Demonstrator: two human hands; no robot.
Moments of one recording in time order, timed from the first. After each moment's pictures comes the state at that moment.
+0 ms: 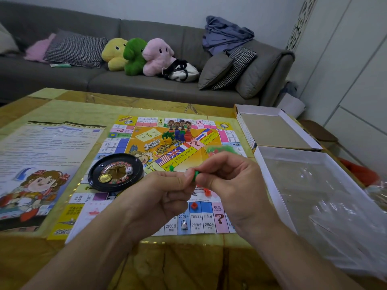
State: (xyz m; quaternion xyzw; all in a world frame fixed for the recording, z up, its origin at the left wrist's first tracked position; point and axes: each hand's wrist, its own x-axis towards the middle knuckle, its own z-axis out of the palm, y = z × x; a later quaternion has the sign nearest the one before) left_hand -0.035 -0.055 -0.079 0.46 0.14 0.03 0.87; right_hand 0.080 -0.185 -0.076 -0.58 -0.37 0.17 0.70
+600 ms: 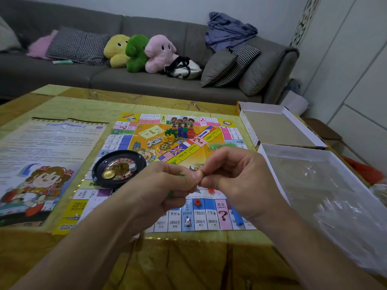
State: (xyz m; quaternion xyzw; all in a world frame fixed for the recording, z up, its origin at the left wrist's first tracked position) left_hand -0.039 -0.054 -0.066 0.58 0.18 0.05 0.79; right_hand 0.092 -0.191 -0.068 -0.61 -0.45 0.18 0.63
